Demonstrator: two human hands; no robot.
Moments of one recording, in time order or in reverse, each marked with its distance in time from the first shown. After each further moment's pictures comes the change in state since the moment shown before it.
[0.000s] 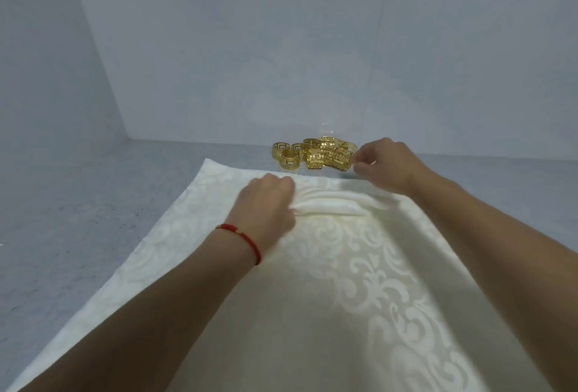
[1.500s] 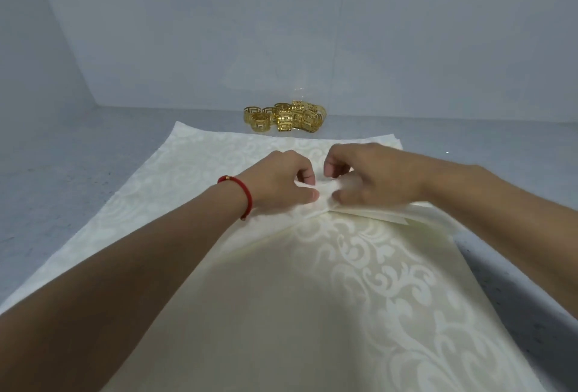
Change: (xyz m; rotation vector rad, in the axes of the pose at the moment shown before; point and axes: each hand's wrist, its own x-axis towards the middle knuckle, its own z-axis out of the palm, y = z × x) left_hand -0.009 0.055 -0.003 -0.479 -0.368 0.106; right_hand -0.122 -0.002 -0.038 -0.288 -0.401 -0.336
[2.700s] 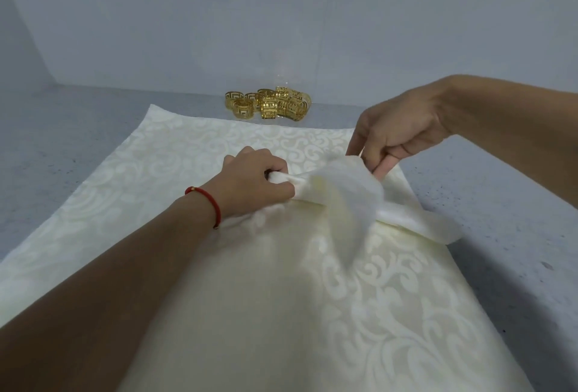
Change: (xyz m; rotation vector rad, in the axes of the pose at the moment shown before) left_hand -0.008 -0.025 0.018 -0.035 0.053 -0.060; right_hand 0.006 0.000 -0.064 0.657 -0.496 0.478
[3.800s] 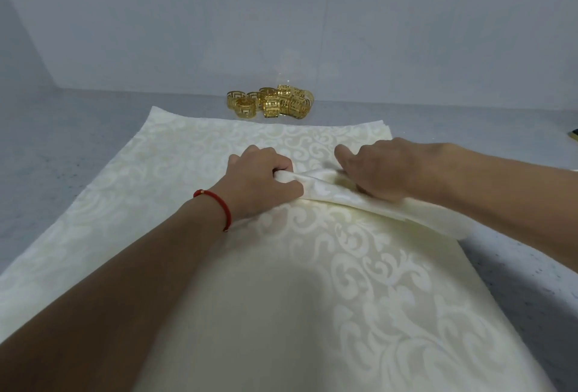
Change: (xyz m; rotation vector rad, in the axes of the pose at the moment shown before) left_hand -0.005 0.002 0.004 -0.001 0.142 0.055; right_hand 0.035 0.025 0.058 -1.163 0.479 0.036
